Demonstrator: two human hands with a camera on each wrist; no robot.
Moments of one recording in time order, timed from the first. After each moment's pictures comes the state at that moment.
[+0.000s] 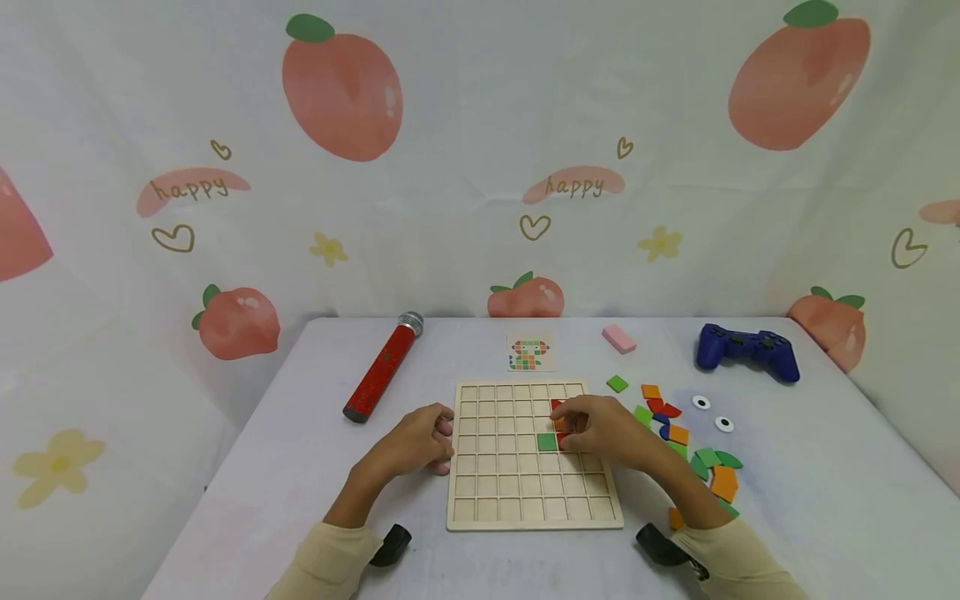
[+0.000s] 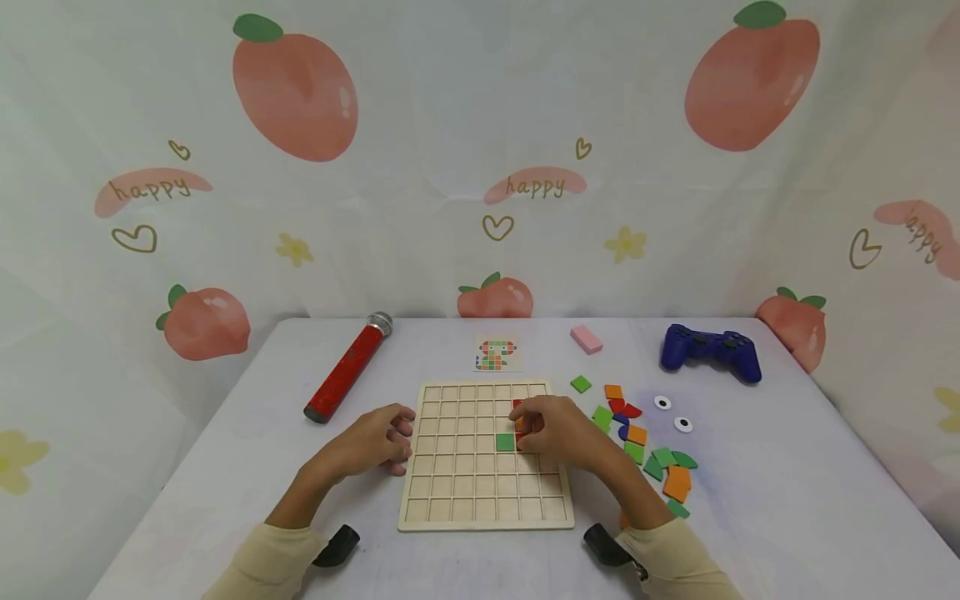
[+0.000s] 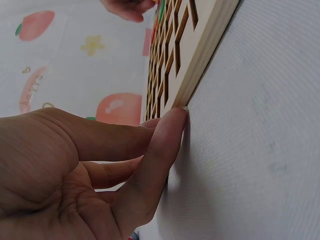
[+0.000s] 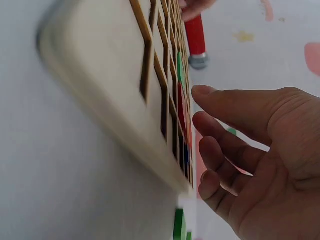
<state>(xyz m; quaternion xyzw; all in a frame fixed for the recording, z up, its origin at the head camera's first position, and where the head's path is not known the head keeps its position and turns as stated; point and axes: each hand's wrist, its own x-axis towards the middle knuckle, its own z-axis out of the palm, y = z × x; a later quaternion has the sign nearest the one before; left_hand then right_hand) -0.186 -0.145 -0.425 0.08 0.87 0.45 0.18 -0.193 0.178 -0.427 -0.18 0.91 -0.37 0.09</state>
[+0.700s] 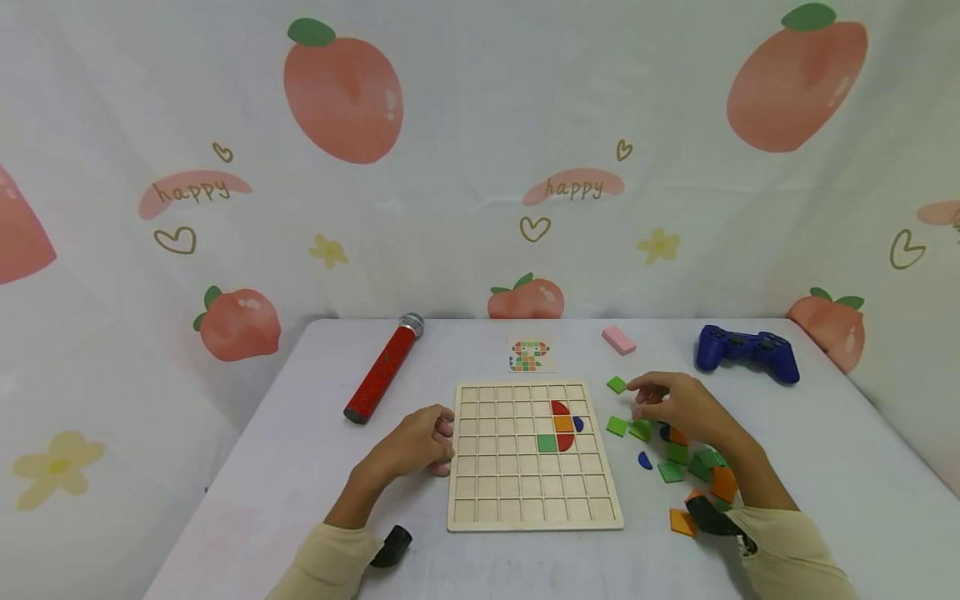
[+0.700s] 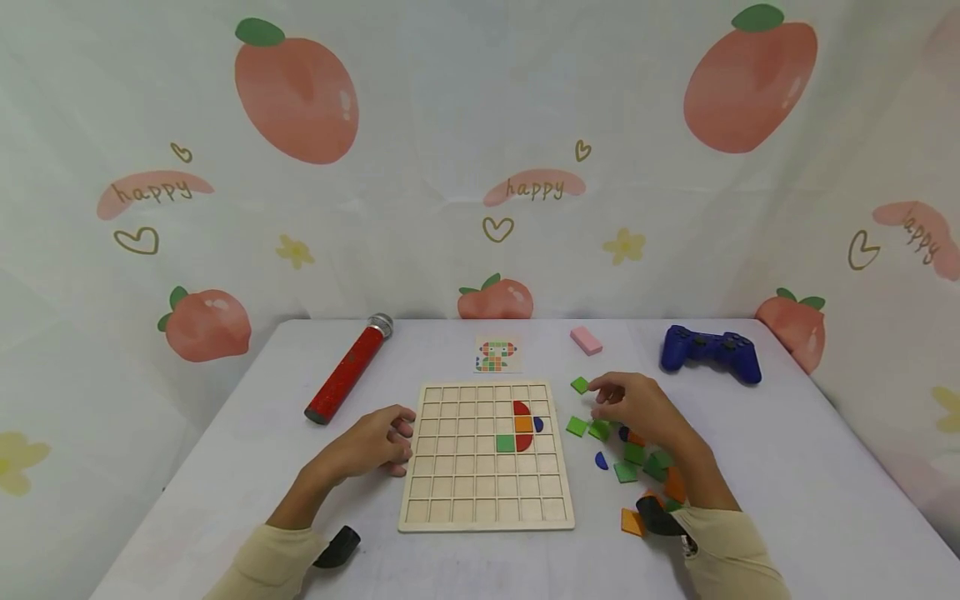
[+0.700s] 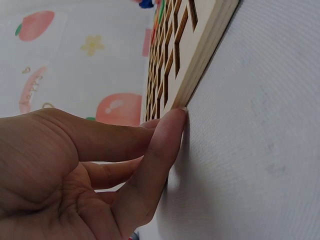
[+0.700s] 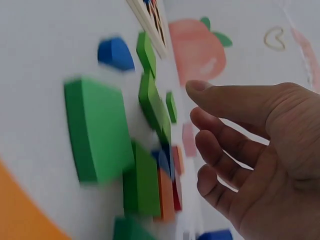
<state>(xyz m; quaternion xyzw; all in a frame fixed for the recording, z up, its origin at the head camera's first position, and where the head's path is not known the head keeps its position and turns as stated) -0.185 -0.147 -0.426 0.09 0.87 0.46 0.17 -0.208 0.276 -0.419 -0.11 0.93 -0.33 0.04</state>
